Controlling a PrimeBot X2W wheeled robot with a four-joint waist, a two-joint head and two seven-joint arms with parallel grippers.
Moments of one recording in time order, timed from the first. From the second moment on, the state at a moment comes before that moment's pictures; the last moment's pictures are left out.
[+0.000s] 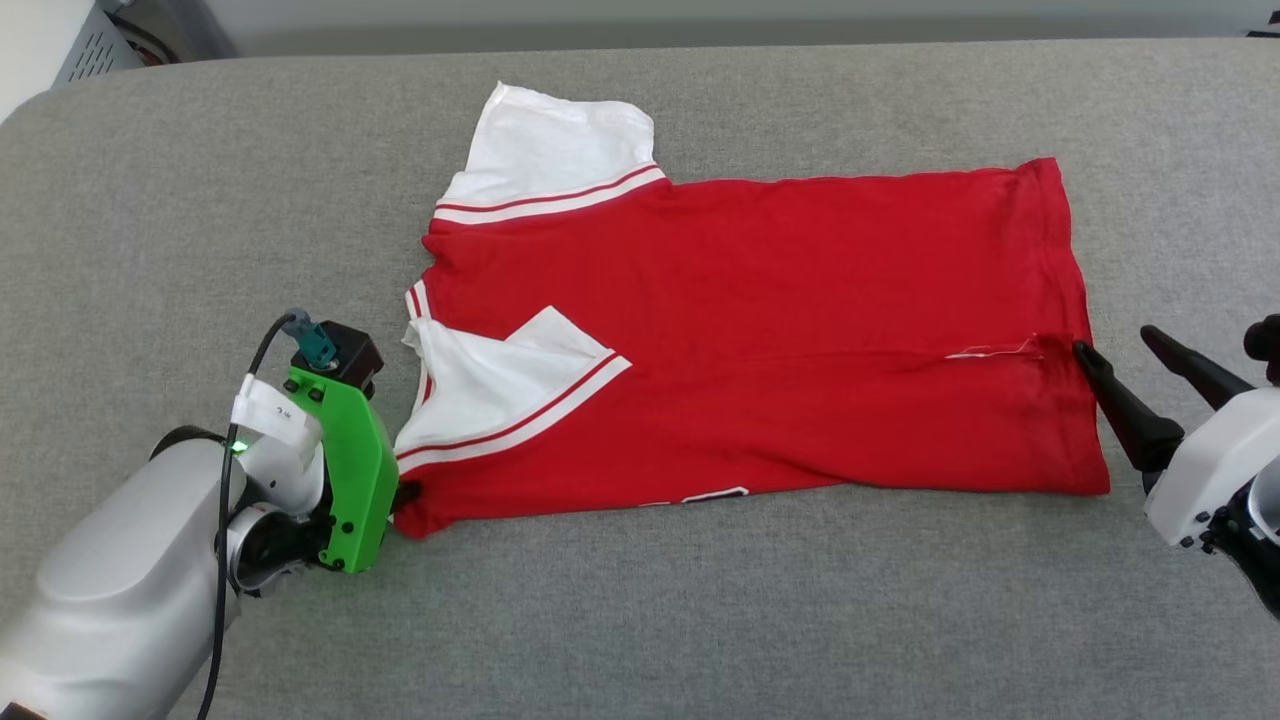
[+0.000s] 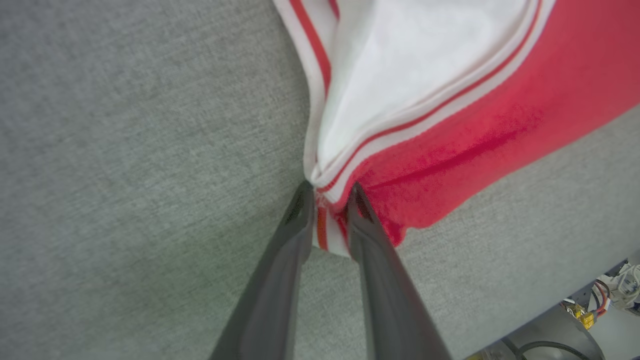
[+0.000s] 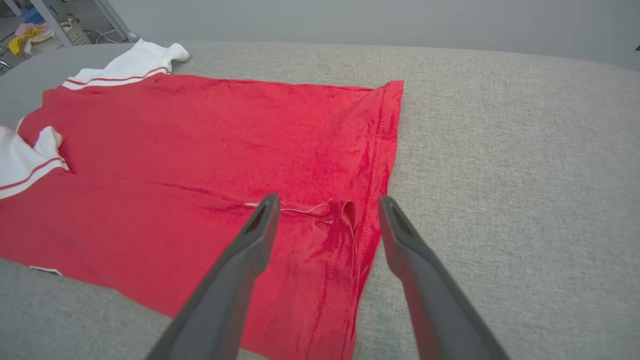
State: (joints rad) left arm -0.68 0.64 -0.88 0.44 -1.02 -0.13 0.67; right arm -0.30 -0.57 0.27 0.14 0.70 0.13 0.17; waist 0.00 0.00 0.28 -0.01
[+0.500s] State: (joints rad) left arm -0.67 0.70 -0.86 0.28 -1.03 -0.13 0.52; right arm -0.36 -0.79 0.31 0.03 0.76 0.13 0.53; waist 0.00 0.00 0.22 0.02
